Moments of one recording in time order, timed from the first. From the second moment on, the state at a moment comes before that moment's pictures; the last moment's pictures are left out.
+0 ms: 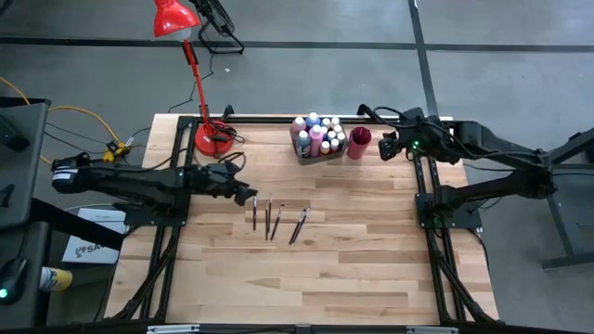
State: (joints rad) left arm 0.13 0.91 0.32 0.02 -0.11 -0.84; right arm -0.21 1.03 1.28 -1.15 0.58 0.73
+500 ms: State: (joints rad) left arm 0.13 1.32 0.67 -0.39 -0.12 -0.95; right arm -0.21 1.03 1.28 -1.15 0.61 0.60
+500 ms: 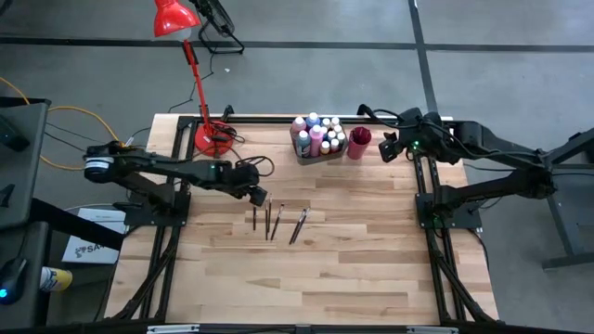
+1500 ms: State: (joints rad) left arm 0.13 1.60 0.79 -0.53 -0.18 -1.08; right arm -0.21 1.03 1.28 -1.15 0.61 0.52
